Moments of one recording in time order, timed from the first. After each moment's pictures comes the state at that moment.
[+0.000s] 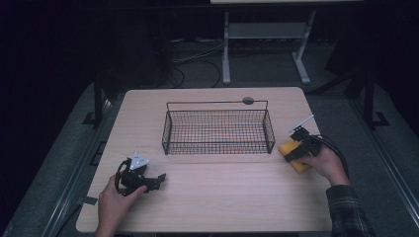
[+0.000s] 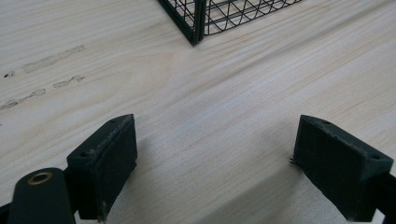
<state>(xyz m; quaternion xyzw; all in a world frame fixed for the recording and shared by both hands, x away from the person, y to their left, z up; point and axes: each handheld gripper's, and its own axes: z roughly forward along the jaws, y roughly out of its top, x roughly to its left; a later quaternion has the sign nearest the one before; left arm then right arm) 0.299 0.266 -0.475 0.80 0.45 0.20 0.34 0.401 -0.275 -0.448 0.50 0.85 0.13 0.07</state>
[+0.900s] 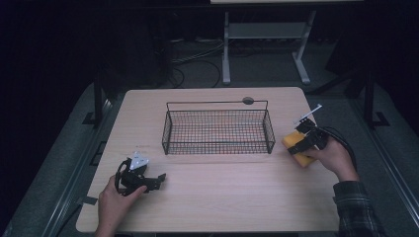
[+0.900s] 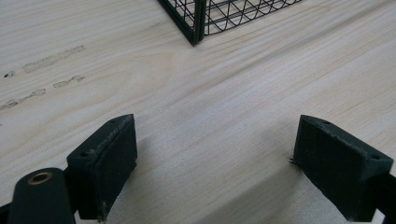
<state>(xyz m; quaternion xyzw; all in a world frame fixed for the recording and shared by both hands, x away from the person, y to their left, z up) 0.299 0.265 -0.475 0.80 0.45 0.20 0.34 0.399 -0.279 -0.406 0.49 0.85 0.15 0.08</state>
